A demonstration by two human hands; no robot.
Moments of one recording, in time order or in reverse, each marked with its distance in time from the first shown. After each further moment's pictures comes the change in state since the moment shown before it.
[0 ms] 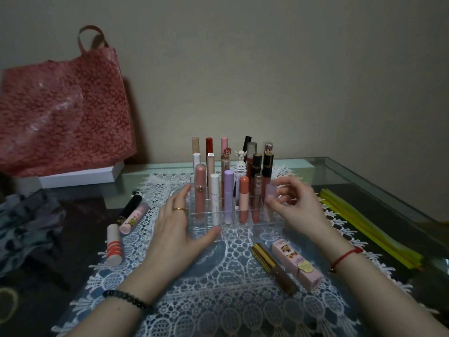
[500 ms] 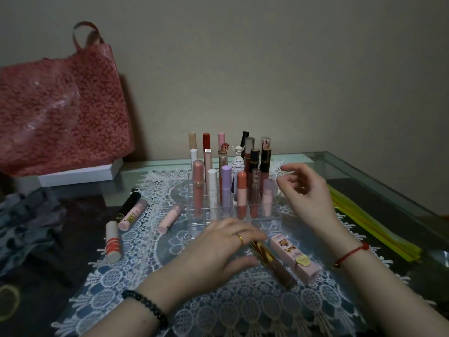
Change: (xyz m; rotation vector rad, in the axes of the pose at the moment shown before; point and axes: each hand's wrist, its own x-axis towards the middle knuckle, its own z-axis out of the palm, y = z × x) left_hand -0.009 0.035 0.019 0.209 -0.490 0.513; right_hand -0.002 -0.009 -0.008 0.008 0.170 -0.071
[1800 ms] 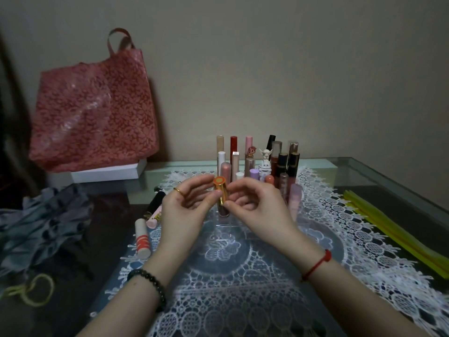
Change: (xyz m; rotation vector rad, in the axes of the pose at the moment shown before) left_hand -0.010 -0.046 -0.033 -0.955 0.963 -0.290; right_hand -0.027 -0.056 0.085 0.045 -0.387 -0.078
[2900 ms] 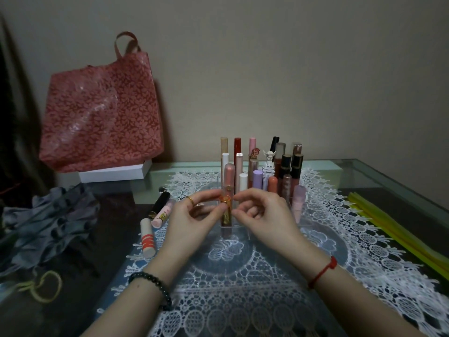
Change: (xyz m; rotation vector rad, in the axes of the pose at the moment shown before) left_hand -0.010 -0.007 -0.008 0.122 -0.116 -0.134; right_hand -0.007 0.011 -0.001 -0.047 -0.032 0.057
